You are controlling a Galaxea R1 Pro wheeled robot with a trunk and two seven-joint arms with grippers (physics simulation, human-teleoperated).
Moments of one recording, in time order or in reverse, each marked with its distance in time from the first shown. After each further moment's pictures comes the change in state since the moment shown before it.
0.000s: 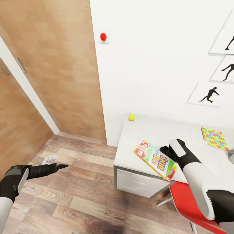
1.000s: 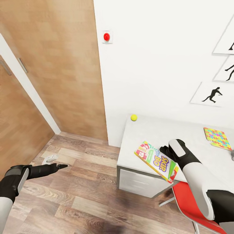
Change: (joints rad) left arm 0.000 0.000 0.000 0.000 0.000 0.000 0.000; right arm 0.000 0.001 0.001 0.000 0.000 0.000 0.000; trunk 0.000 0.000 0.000
